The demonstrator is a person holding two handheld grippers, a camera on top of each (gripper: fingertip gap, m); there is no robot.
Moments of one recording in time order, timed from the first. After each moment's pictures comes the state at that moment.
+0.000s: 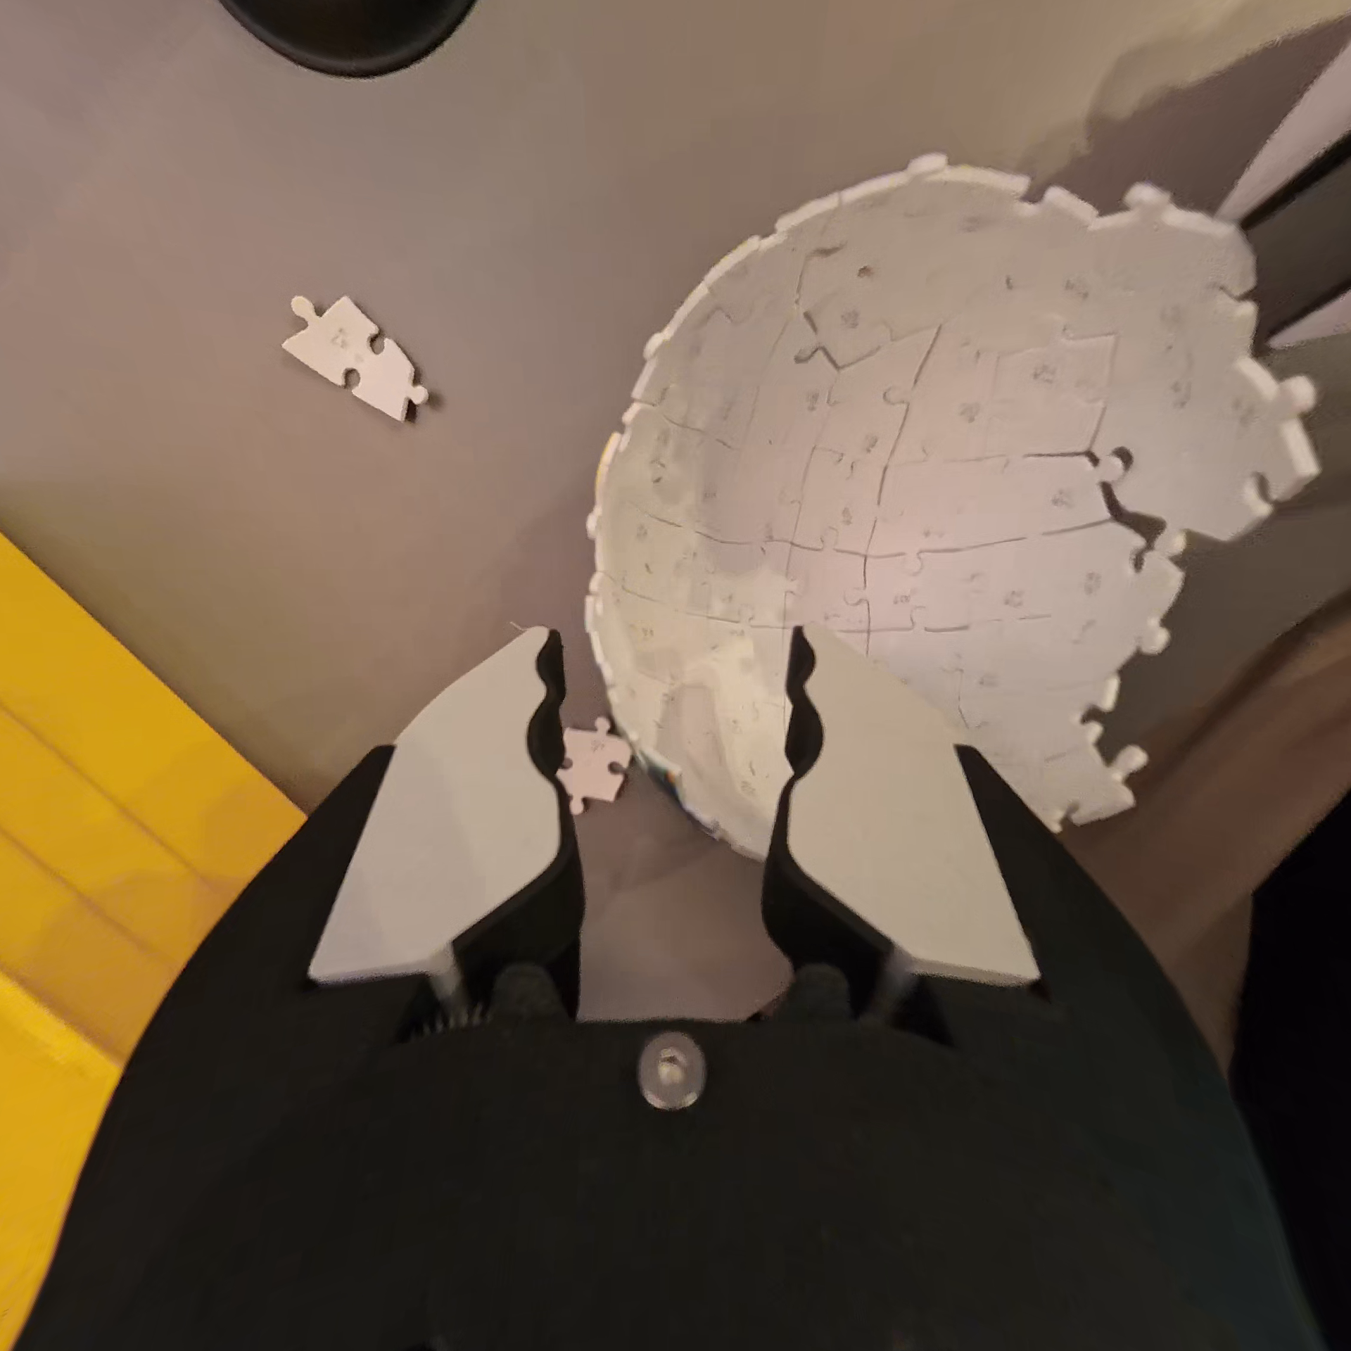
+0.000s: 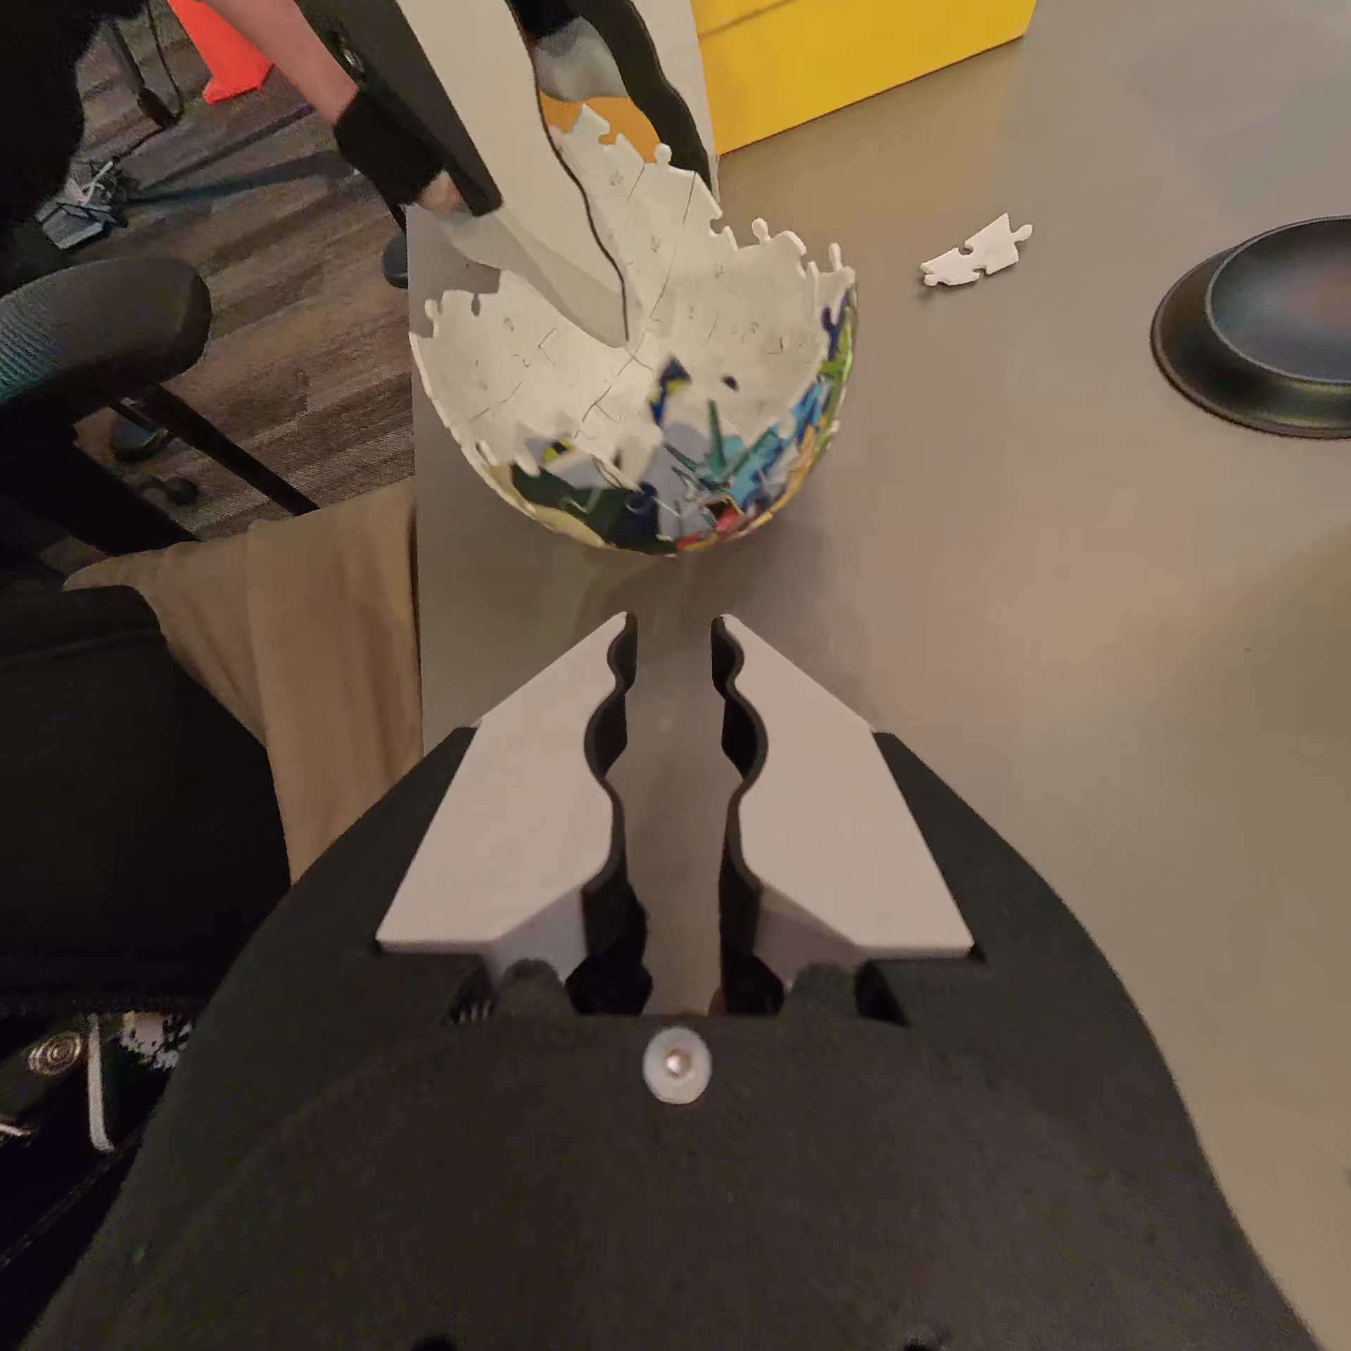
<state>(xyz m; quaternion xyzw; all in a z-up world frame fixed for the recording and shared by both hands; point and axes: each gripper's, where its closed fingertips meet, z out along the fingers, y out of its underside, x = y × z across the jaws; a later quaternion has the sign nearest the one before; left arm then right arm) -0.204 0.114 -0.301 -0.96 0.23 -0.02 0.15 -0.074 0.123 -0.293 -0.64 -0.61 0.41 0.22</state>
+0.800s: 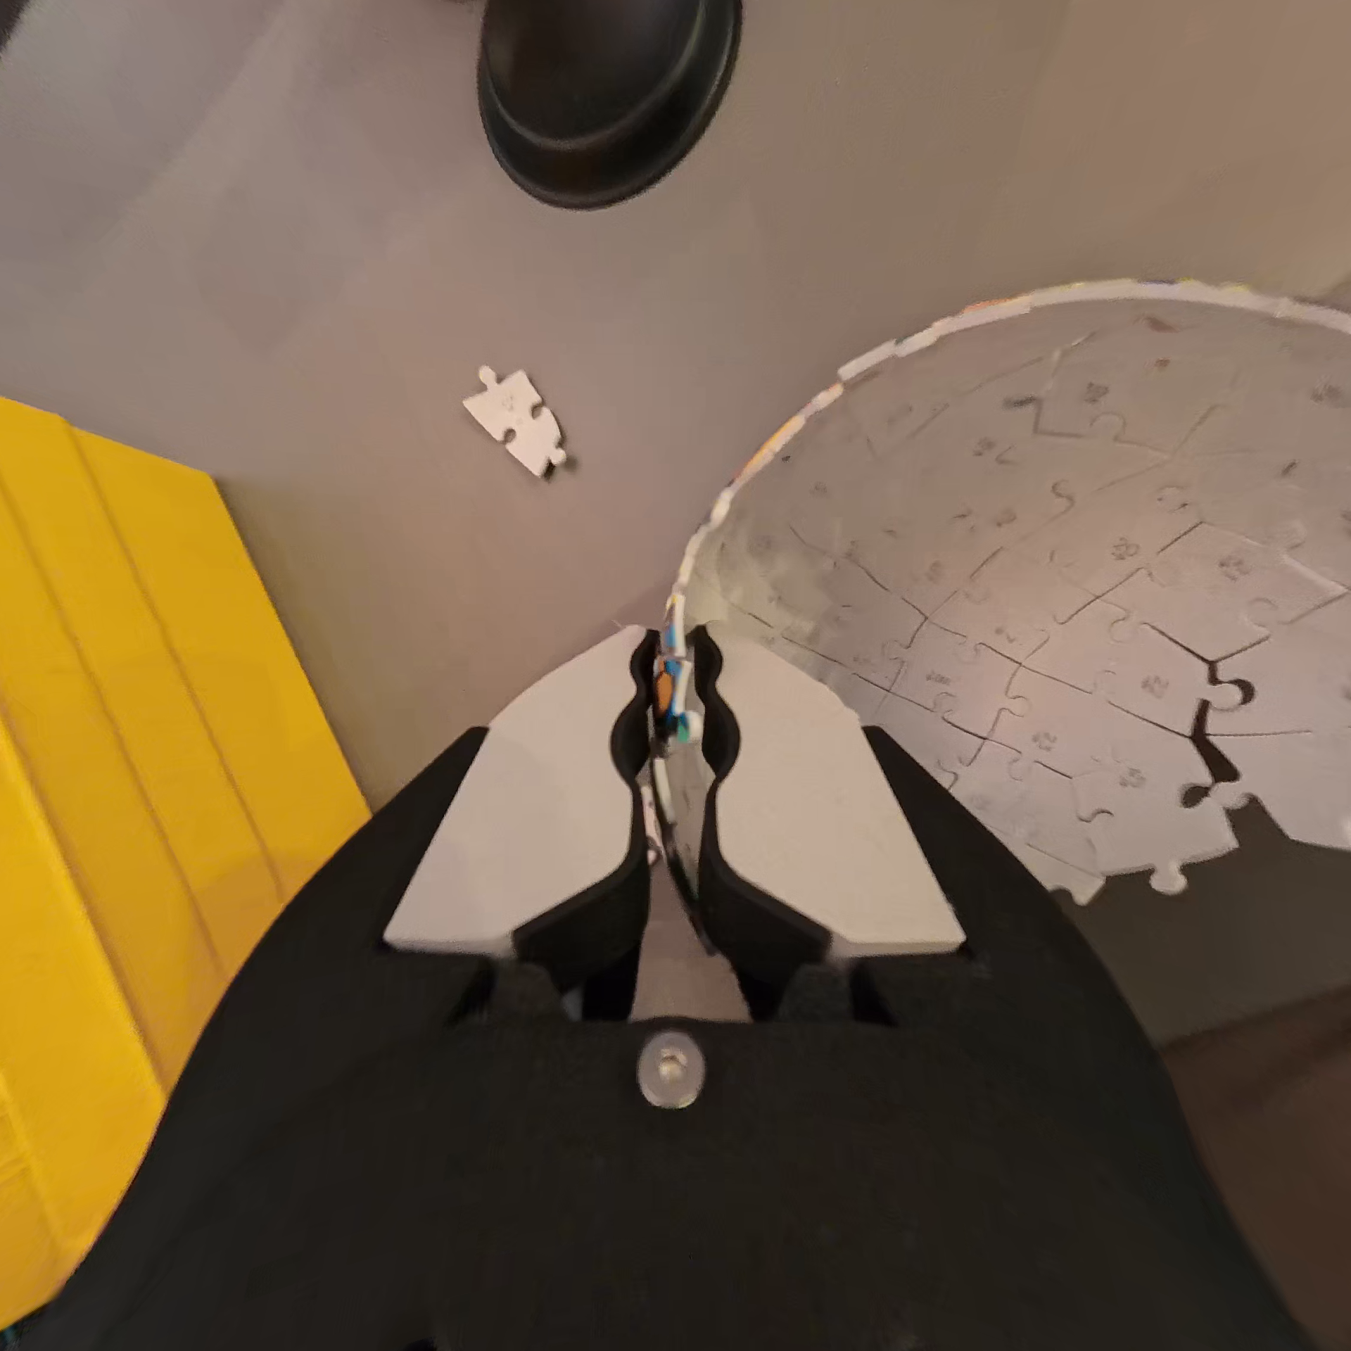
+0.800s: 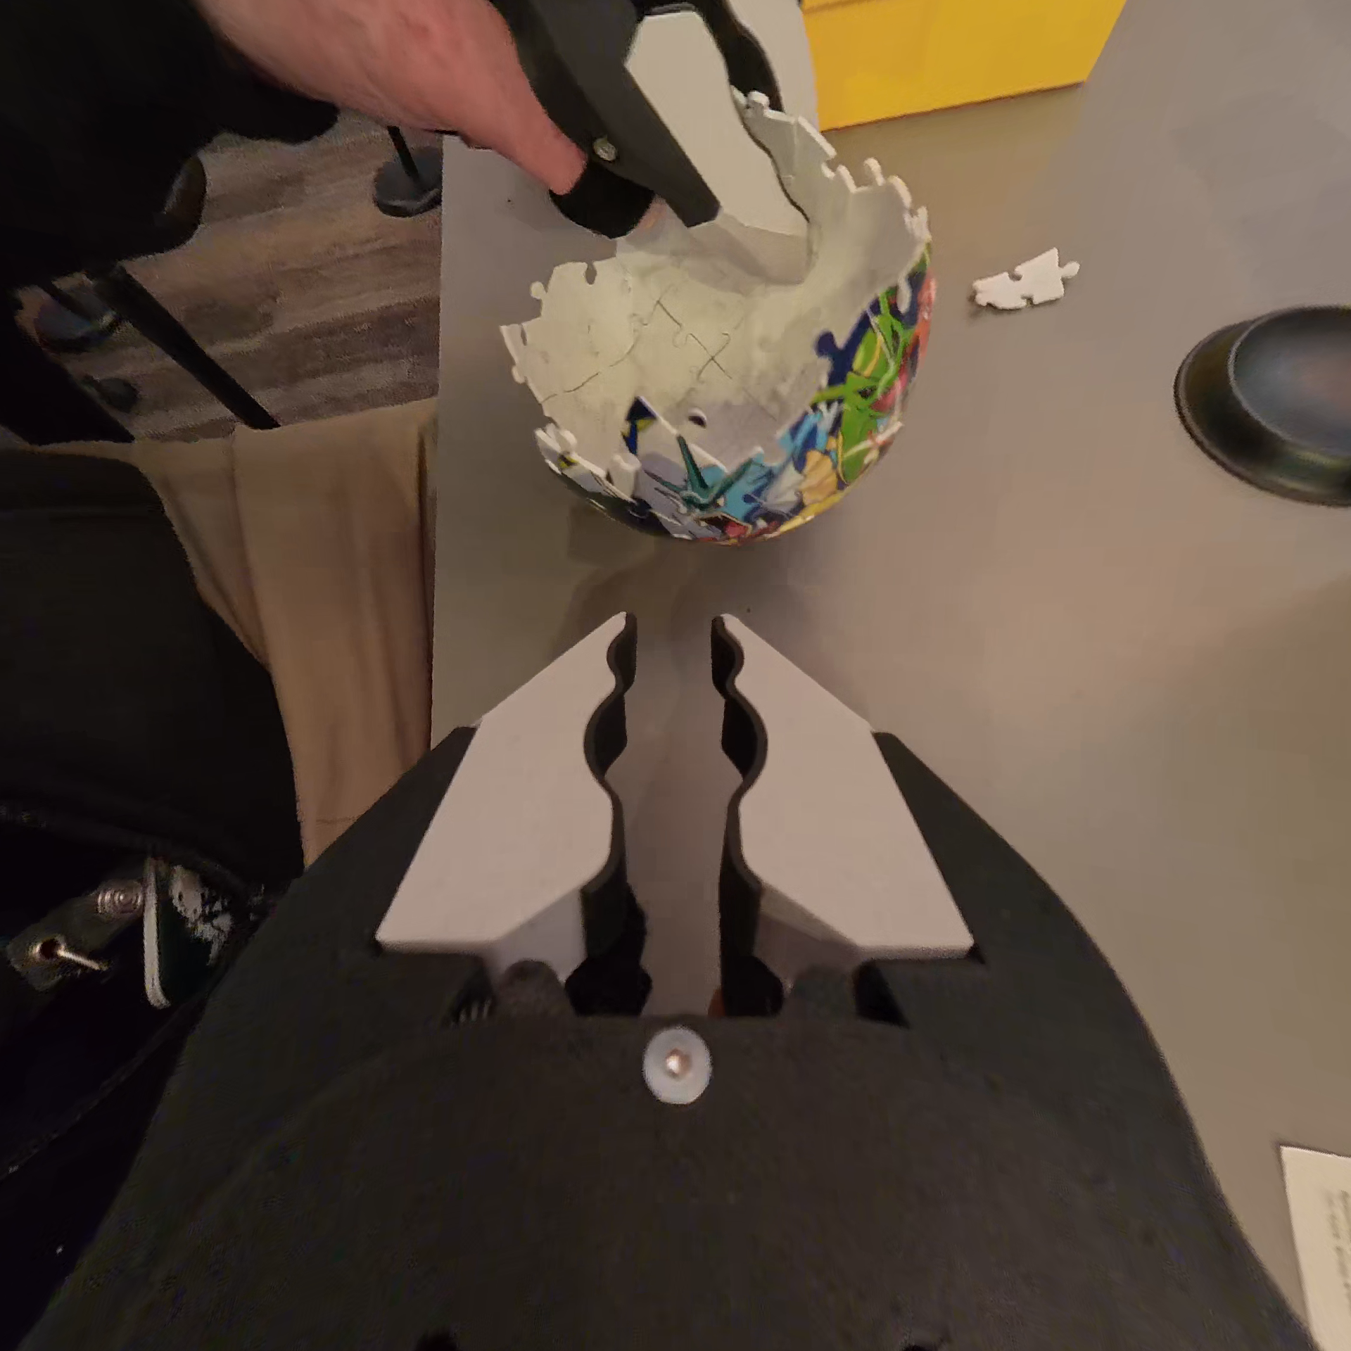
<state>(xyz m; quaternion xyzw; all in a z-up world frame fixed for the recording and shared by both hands) -0.212 0.136 -0.304 -0.94 0.17 0.10 0.26 -0.061 0.107 -0.292 -0.60 -0.66 0.38 0.25</state>
